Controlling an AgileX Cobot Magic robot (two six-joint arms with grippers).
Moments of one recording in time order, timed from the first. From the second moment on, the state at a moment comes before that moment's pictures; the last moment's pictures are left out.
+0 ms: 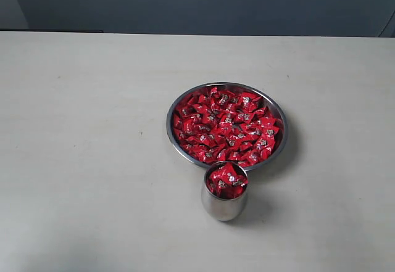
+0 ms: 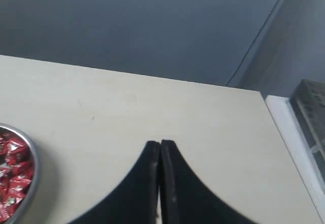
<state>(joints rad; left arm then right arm) 0.17 0.00 0.00 0.03 0.34 0.03 0.03 0.67 -0.66 0.11 0.44 -0.28</state>
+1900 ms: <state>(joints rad) 0.17 0.00 0.00 0.03 0.34 0.03 -0.05 0.00 0.00 0.21 0.38 -0.26</state>
